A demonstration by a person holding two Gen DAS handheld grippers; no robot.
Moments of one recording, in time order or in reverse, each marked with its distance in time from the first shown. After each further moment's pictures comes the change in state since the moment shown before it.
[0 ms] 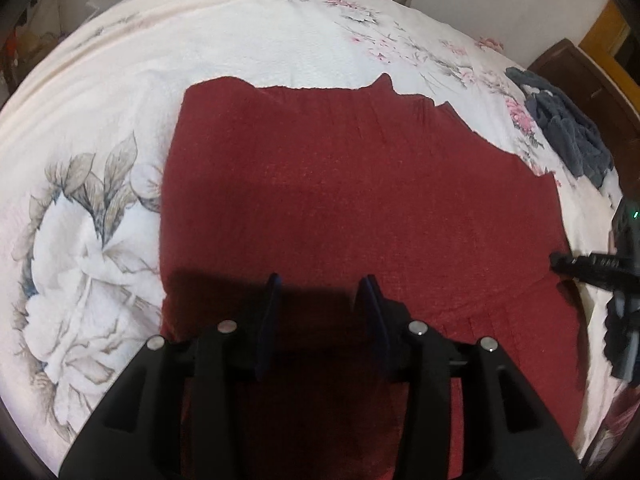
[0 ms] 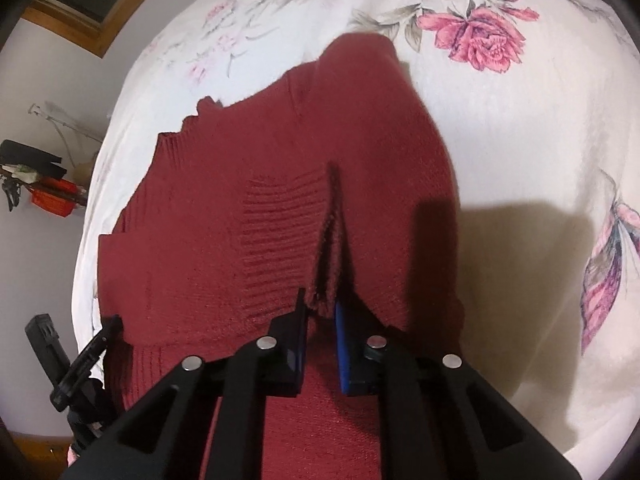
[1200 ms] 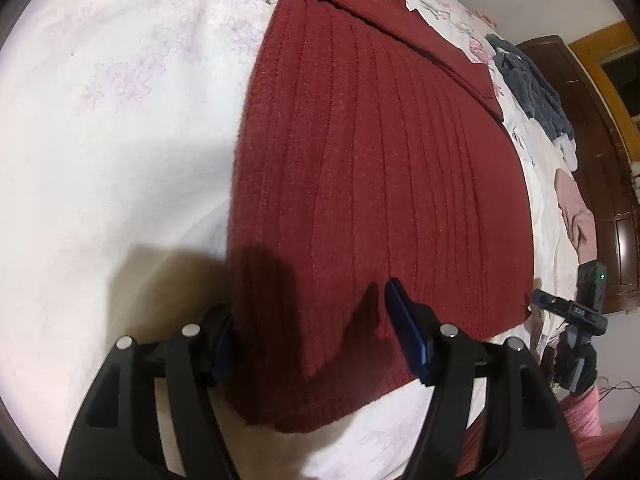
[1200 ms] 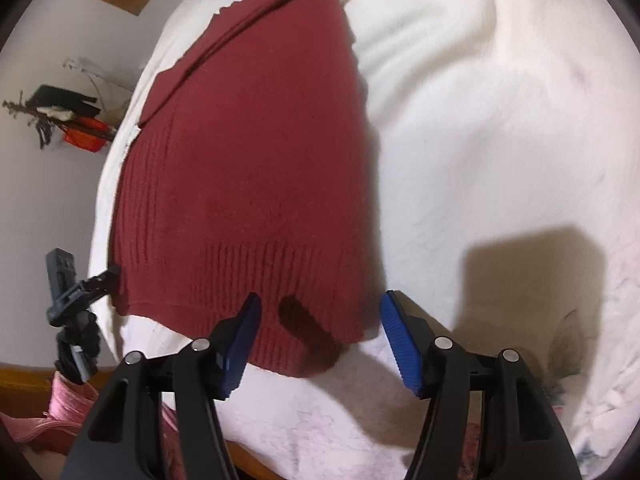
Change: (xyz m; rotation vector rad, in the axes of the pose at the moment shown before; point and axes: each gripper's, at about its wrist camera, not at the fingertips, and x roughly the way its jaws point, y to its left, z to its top) left arm -0.142 0.038 -0.268 -0.112 0.206 -0.140; right arm -0.123 -0.087 -0.329 -0.043 0.118 0.106
